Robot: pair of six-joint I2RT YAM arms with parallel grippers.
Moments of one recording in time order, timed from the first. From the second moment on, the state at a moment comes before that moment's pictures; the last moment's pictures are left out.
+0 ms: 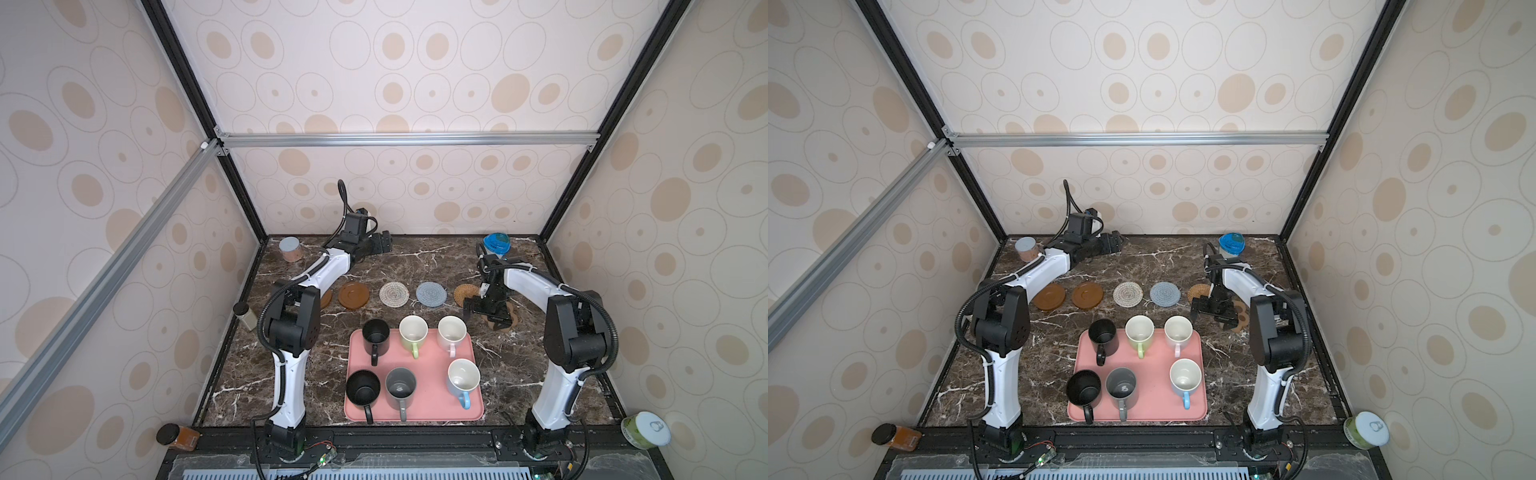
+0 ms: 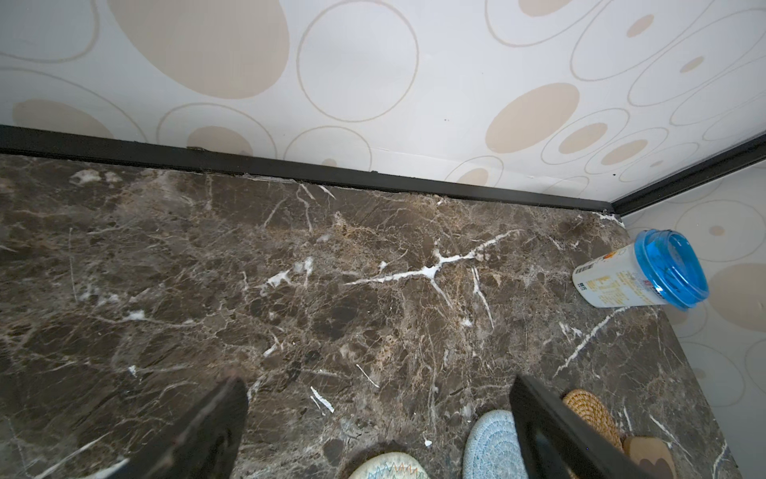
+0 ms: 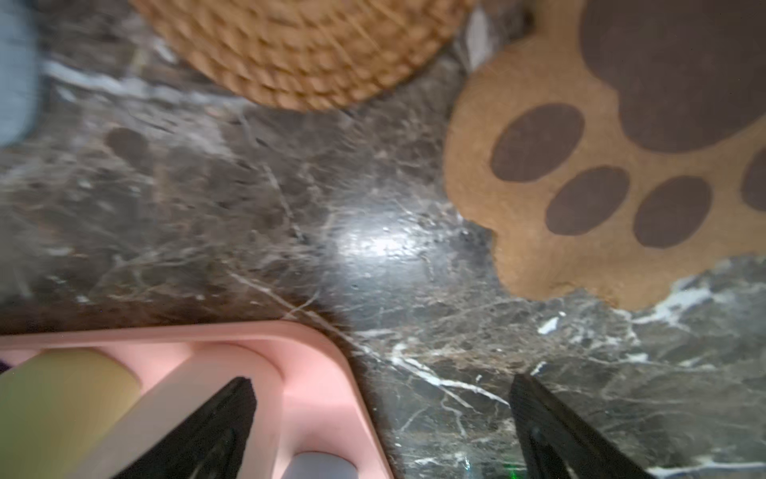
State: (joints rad) left arm -0.30 2.12 1.77 -0.24 0.16 -0.40; right arm 0.18 1.90 1.37 -1.13 -0.11 0.39
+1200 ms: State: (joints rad) left arm -0.30 2.12 1.82 -0.27 0.17 -0.40; right arm 0.08 1.92 1.28 -0.92 0.07 0.66
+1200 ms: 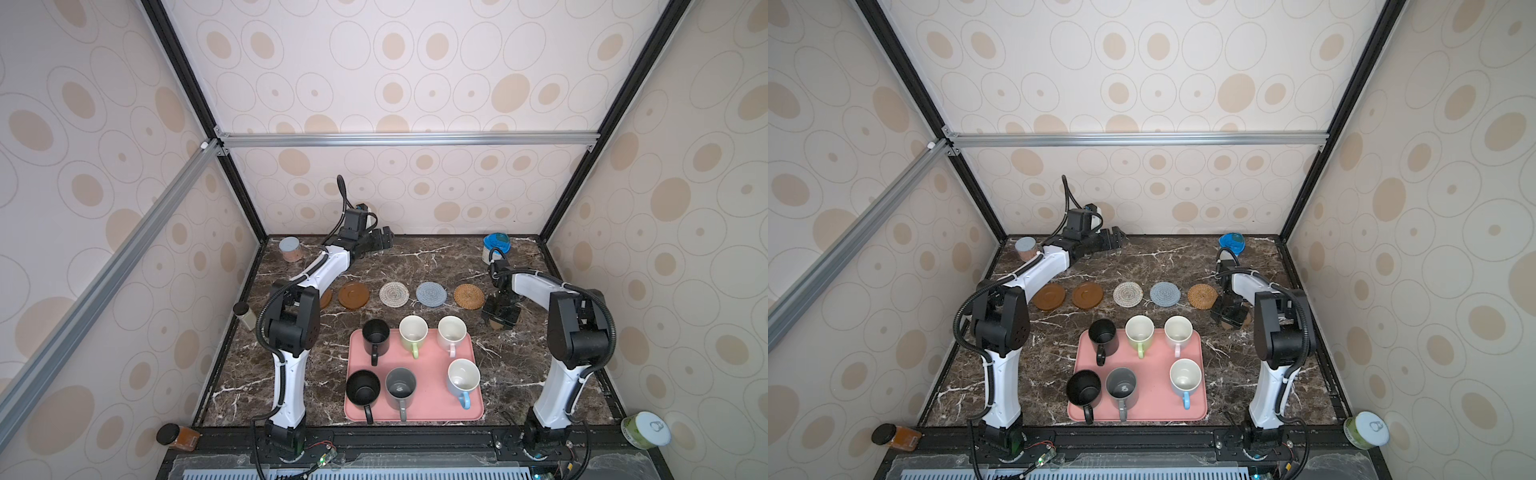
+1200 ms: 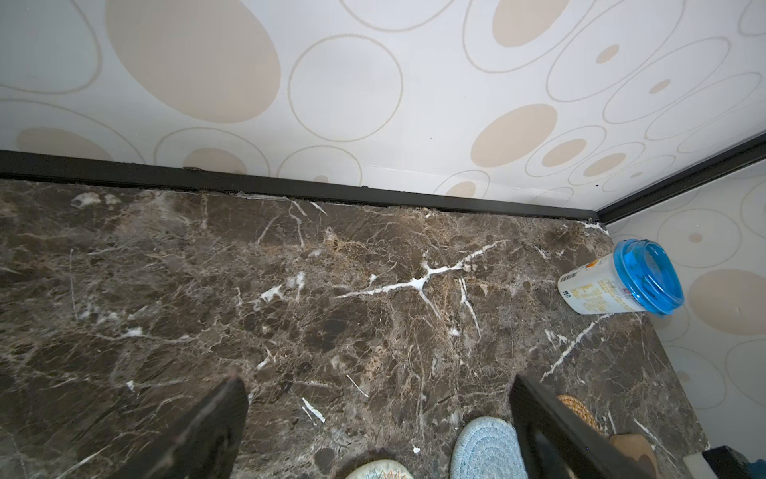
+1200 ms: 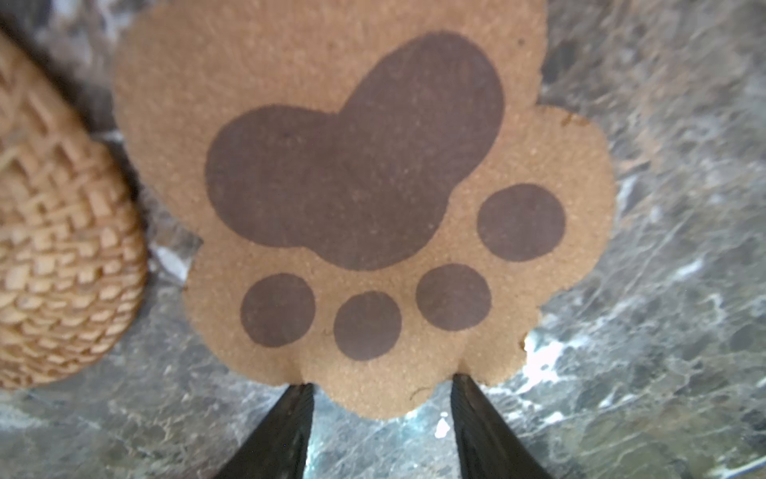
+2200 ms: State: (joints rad) left arm -0.30 2.12 1.83 -0.29 0.16 -0.40; right arm -0.03 1.99 1.39 -0.87 0.06 0.68
